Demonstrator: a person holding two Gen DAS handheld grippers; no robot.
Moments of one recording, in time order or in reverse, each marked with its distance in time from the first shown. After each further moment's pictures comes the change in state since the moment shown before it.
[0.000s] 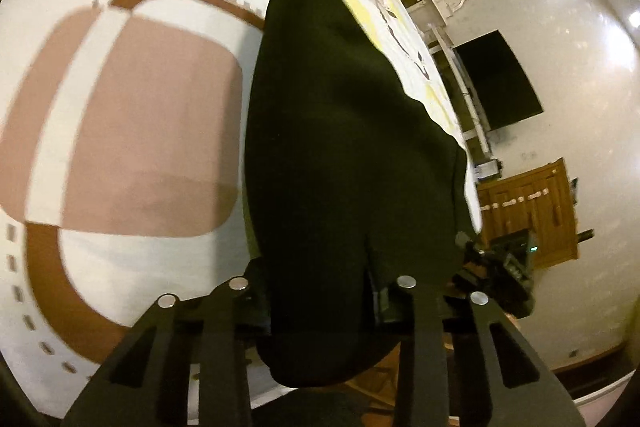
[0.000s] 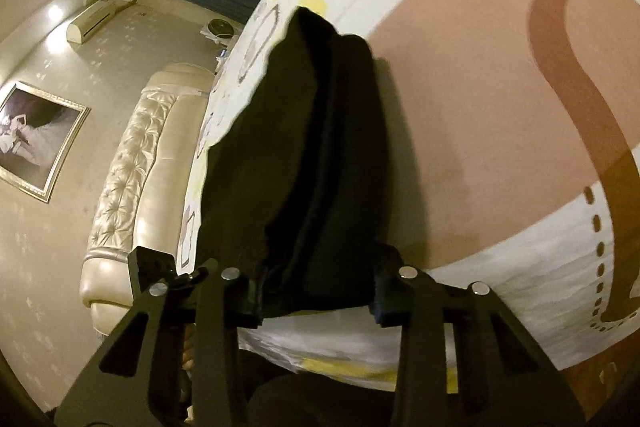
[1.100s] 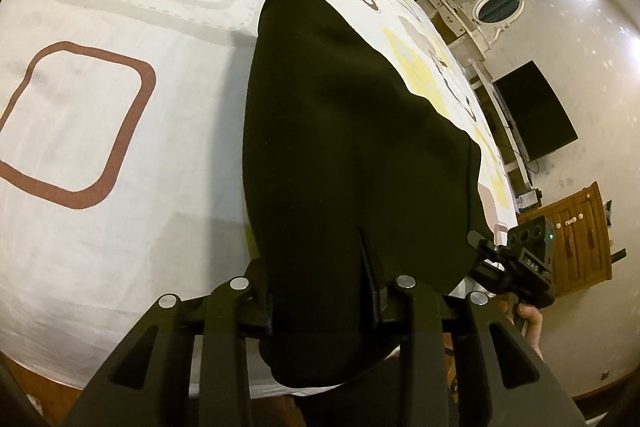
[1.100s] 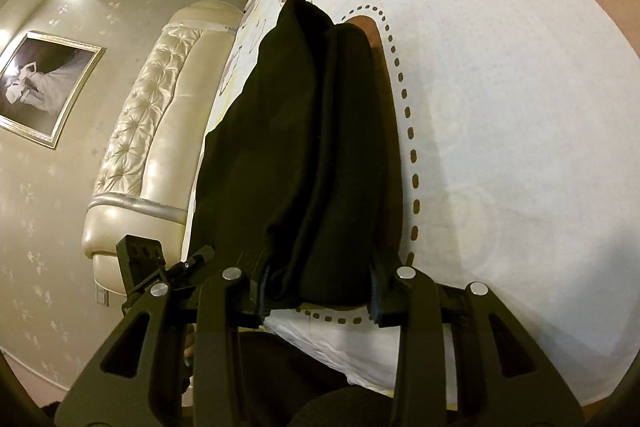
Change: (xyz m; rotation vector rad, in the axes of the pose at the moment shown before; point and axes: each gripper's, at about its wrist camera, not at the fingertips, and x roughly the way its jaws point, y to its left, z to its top) left arm -0.109 0.073 -0.020 -0.033 -0.131 0.162; right arm 0.113 0.060 -0.037 -0.075 0.199 0.076
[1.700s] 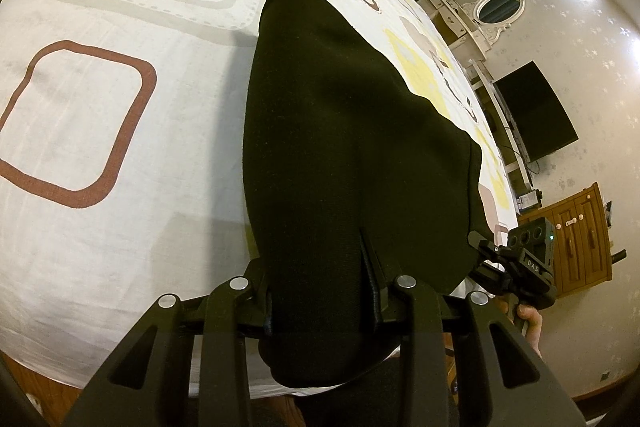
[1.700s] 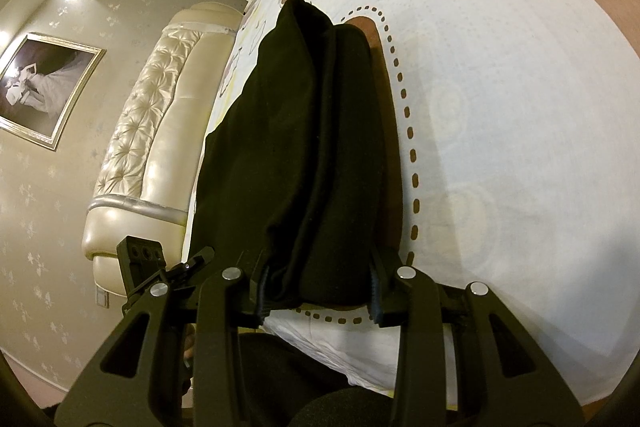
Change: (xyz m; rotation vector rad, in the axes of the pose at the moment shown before) left arm -0.001 0.001 0.000 -0.001 0.000 0.003; right arm 0.005 0.009 0.005 0.004 -0.003 0.001
